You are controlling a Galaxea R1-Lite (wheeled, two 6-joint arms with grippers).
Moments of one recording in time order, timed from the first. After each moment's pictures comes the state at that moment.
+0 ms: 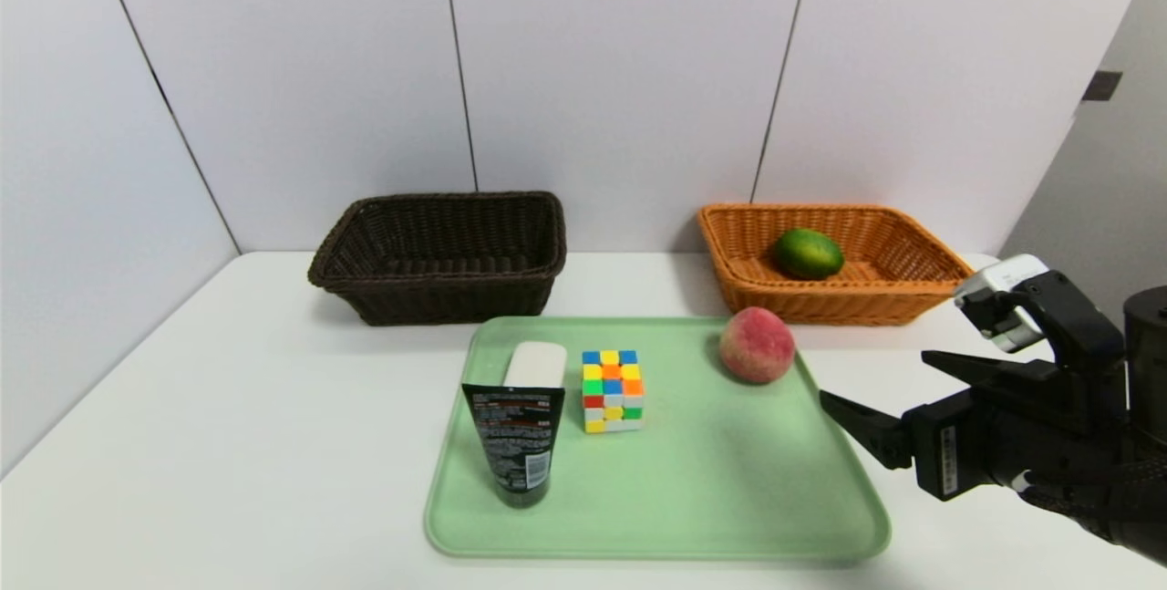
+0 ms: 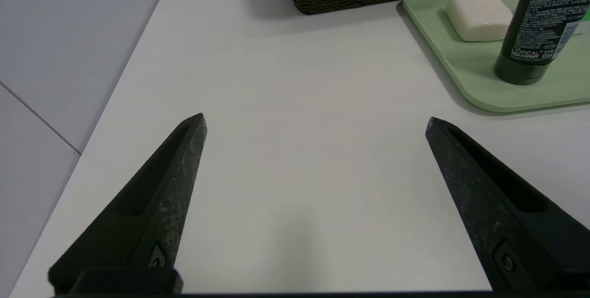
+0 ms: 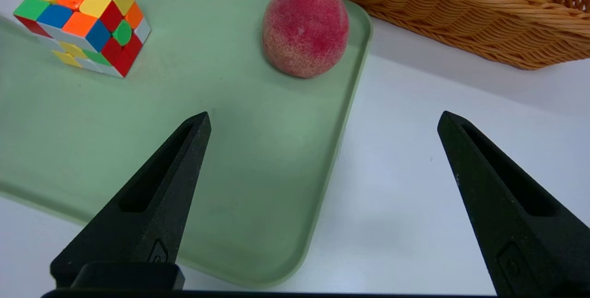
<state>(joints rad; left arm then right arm) 0.00 0.11 -0.35 0.31 -0.06 0.10 0.55 1.29 -0.50 -0.35 -0.27 0.01</state>
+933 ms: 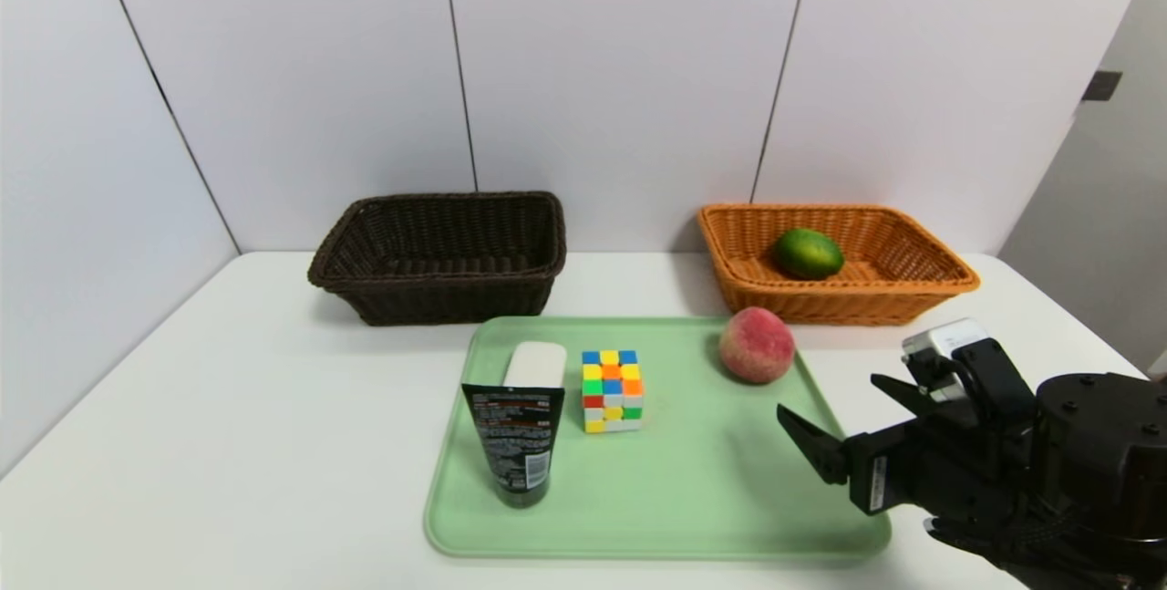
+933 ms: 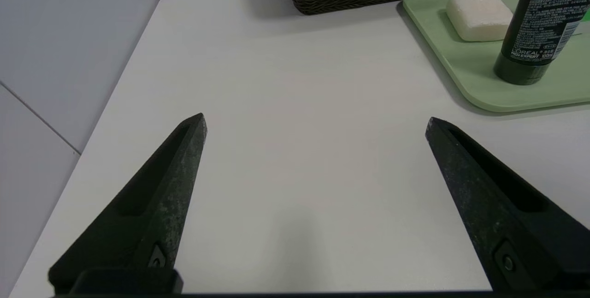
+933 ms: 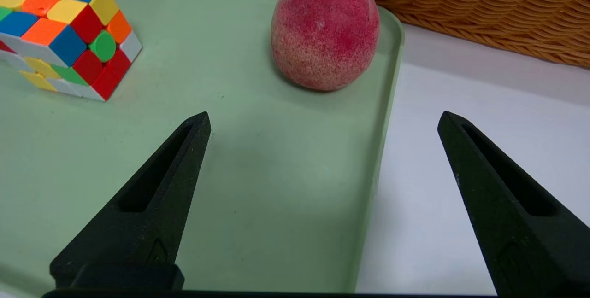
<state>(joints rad) 0.00 0.11 -0.35 0.30 -0.06 0.10 0.55 1.61 -0.17 -1.15 -0.27 0.04</state>
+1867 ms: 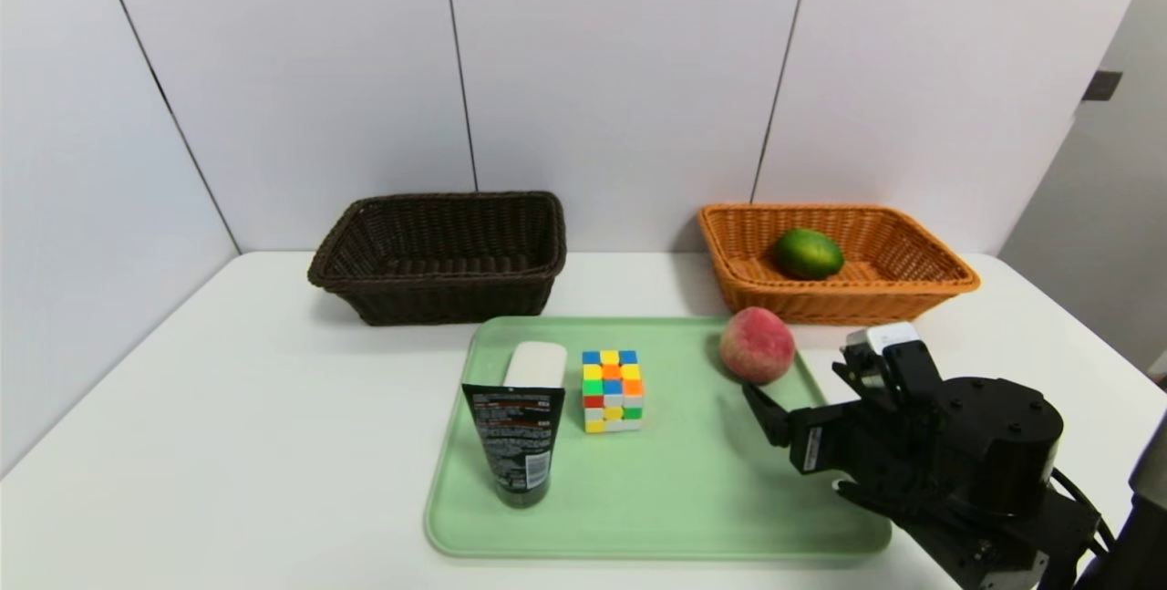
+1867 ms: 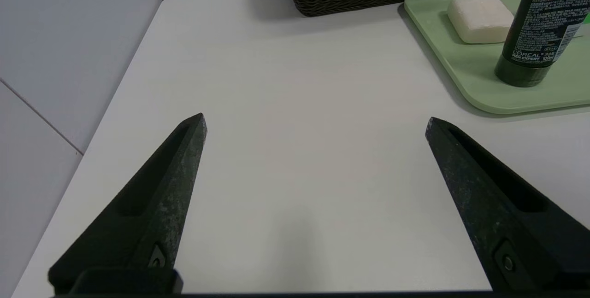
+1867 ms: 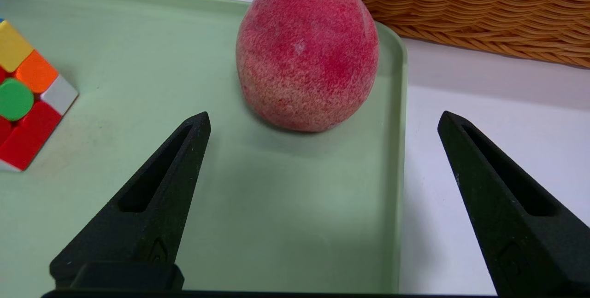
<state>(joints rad) 0.00 0.11 -0.36 0.30 -0.06 0.10 0.52 1.95 -0.20 -1.52 -0.32 0.06</state>
